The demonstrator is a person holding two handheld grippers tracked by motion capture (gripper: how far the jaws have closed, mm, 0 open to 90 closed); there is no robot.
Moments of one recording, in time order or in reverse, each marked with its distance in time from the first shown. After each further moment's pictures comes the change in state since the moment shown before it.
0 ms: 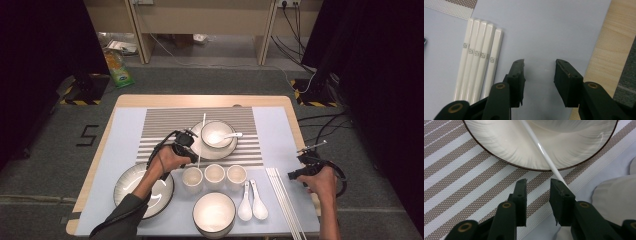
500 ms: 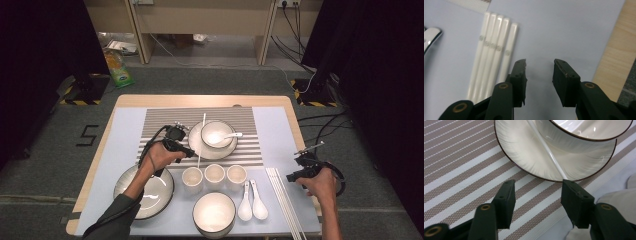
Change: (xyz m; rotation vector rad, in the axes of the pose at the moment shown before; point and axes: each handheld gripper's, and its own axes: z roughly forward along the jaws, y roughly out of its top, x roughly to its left) left arm 0.016 -0.002 -0.022 -0.120 0.022 -0.062; right arm 0.016 -0.003 -0.008 0.026 0.013 -0.053
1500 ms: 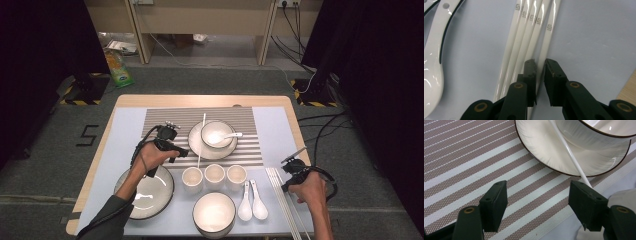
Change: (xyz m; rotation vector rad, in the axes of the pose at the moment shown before) left arm 0.018 -0.010 -0.006 0.001 0.010 -0.047; right arm 0.037 0.002 0.005 0.177 -0.018 -0.054
